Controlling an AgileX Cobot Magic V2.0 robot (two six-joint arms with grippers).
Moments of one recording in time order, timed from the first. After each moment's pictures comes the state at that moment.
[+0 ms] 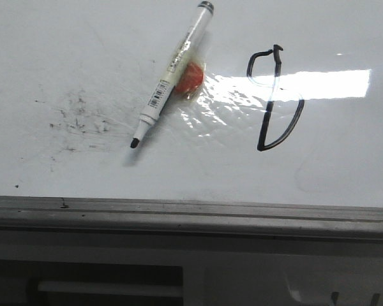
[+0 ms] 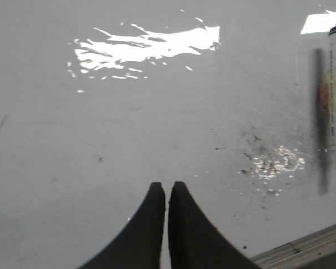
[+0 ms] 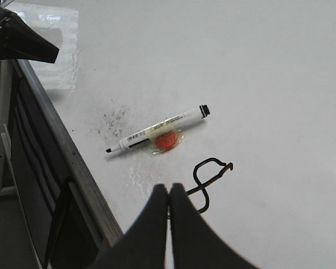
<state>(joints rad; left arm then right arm) -0.52 0.41 -0.12 -0.67 -0.11 0.64 0.74 0.23 -0.41 0.11 0.35 -0.51</state>
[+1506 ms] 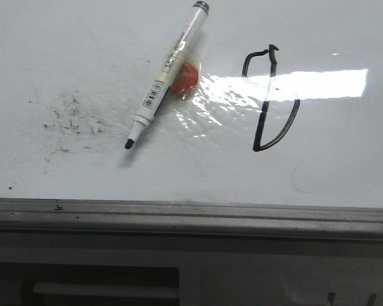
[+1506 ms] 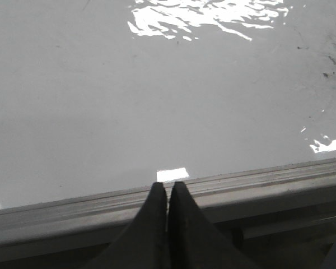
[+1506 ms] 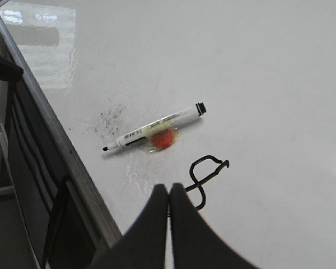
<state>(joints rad) -0.22 0.00 0.00 -0.09 0.33 0.08 0.74 0.23 -0.41 0.11 0.35 -0.51</state>
